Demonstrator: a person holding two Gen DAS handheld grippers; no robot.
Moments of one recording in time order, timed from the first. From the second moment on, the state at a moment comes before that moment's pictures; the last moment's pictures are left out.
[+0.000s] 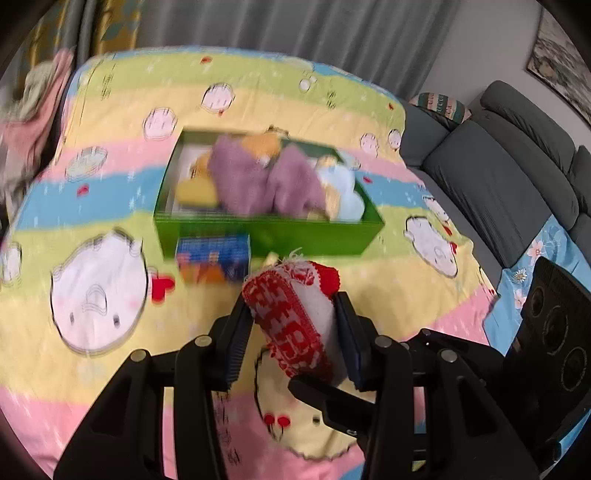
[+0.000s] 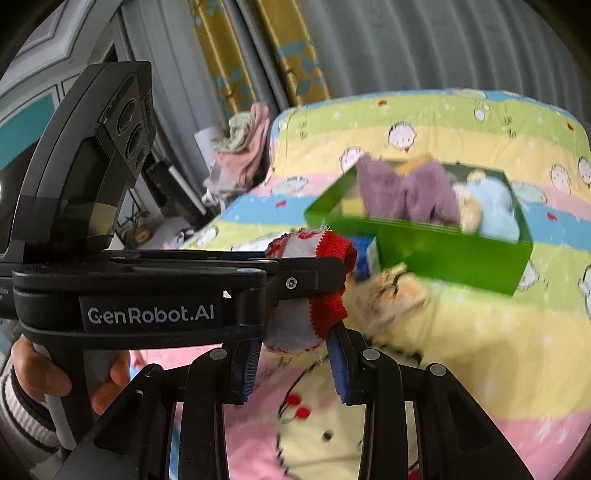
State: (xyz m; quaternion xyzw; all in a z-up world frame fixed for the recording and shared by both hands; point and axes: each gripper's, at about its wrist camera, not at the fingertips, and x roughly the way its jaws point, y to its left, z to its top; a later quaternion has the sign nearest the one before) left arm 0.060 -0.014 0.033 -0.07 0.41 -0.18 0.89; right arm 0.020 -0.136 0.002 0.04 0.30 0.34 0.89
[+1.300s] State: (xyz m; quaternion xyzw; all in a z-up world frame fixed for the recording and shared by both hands) left arm 0.257 -0.024 -0.003 -0.01 0.47 -0.08 0.88; right arm 0.228 -0.104 -0.020 0.04 0.40 0.29 0.87
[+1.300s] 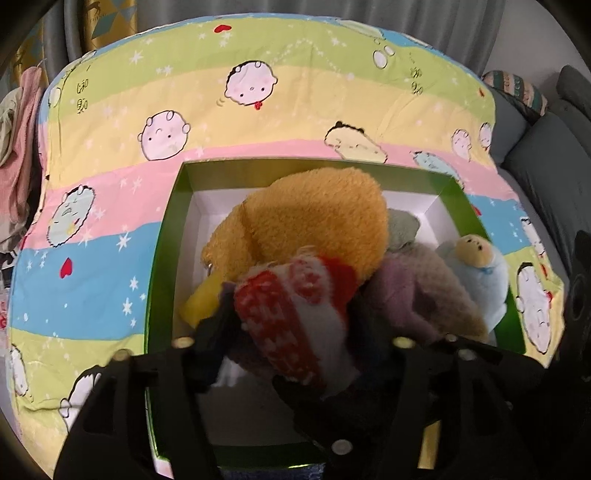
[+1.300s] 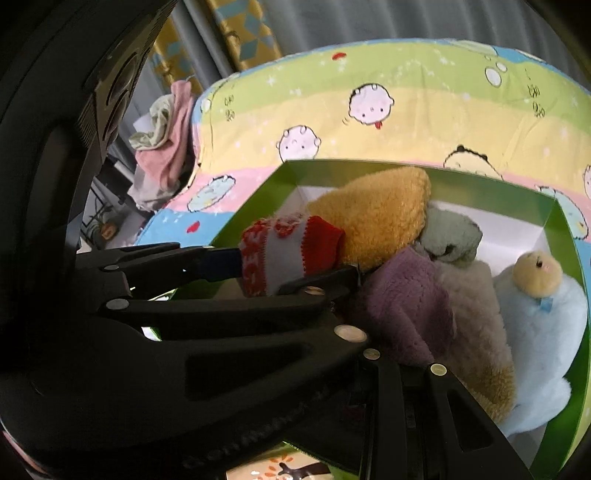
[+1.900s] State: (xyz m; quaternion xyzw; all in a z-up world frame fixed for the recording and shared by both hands) left arm 0.154 -0.003 0.038 -0.03 0.39 -0.09 0.91; right arm 0.128 -0.159 0.019 0.04 0.34 0.24 0.91
